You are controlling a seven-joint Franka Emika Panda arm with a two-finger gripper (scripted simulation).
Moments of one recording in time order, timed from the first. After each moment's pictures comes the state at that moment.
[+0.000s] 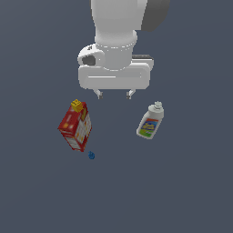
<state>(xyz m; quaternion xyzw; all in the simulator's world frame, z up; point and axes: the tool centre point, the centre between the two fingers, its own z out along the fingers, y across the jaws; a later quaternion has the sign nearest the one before) 0.005 -0.006 0.341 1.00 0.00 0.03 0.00</state>
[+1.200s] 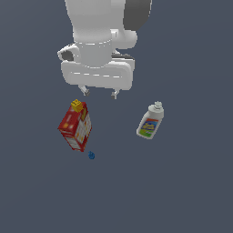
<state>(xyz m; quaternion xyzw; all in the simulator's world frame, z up) 0.002 -0.054 0.344 0.99 -0.09 0.04 0.00</state>
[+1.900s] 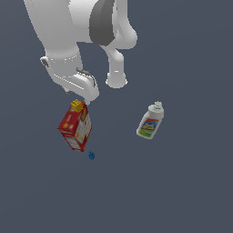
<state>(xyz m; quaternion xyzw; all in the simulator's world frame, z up) -0.035 -0.147 0.300 0.96 -0.30 0.01 0.00</state>
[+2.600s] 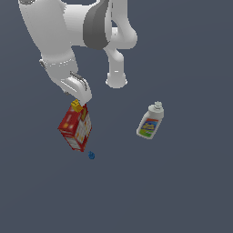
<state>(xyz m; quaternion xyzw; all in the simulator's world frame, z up) -0.047 -0.168 0.286 0.94 -0.34 0.00 0.00</state>
